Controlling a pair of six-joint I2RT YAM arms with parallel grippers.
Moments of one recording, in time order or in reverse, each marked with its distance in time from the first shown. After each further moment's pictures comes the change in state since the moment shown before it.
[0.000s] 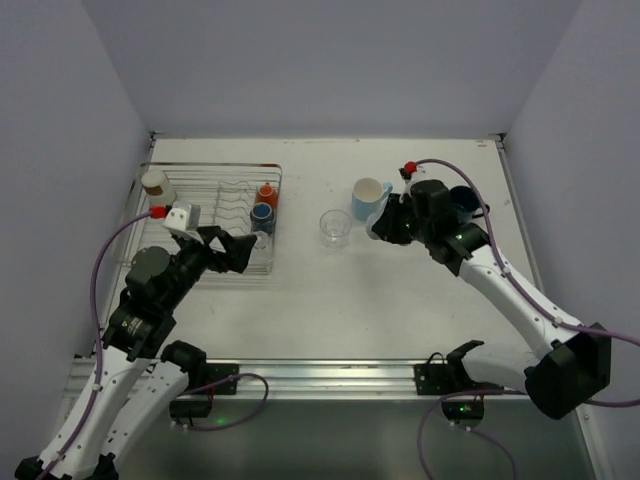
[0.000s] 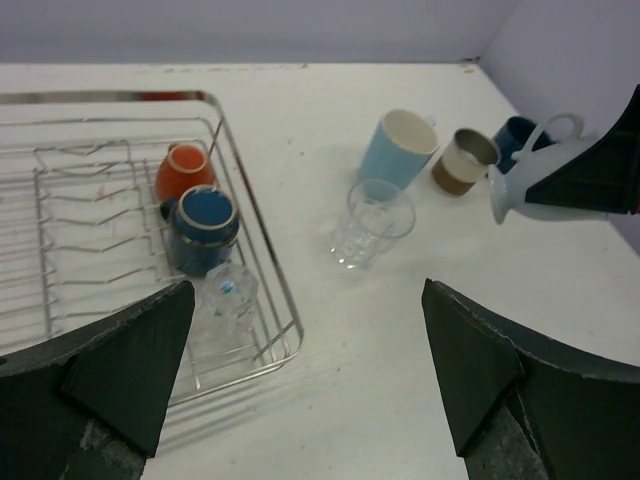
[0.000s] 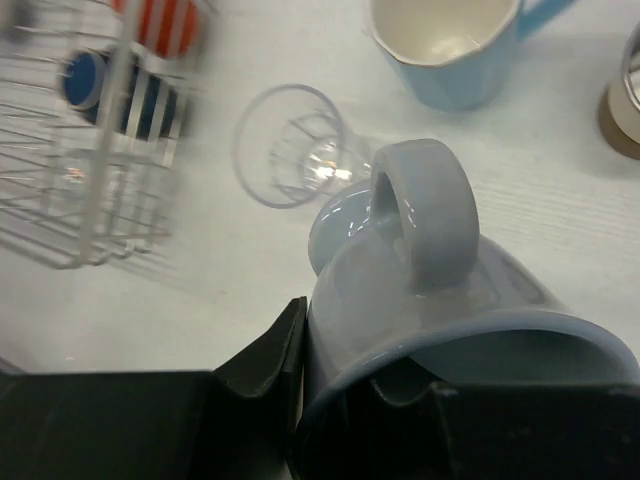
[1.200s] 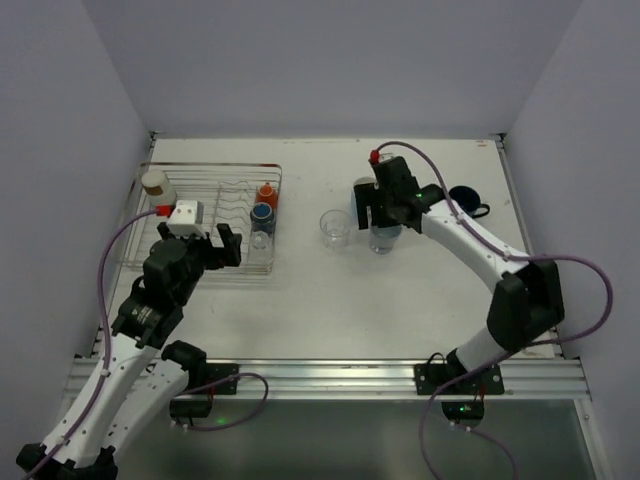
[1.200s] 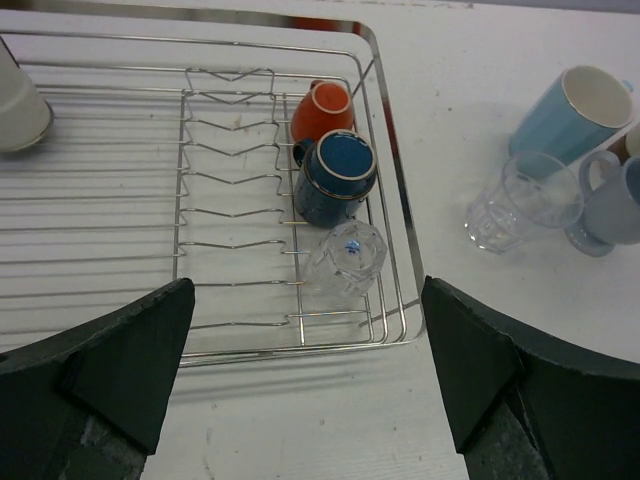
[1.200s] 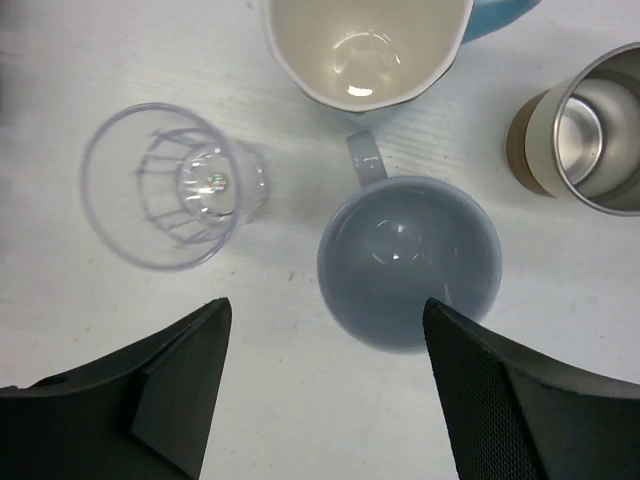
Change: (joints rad) left arm 0.000 0.019 -0.055 -0.087 -0.266 0.073; right arm 0.017 0.488 0.342 -0.229 0.227 -0.187
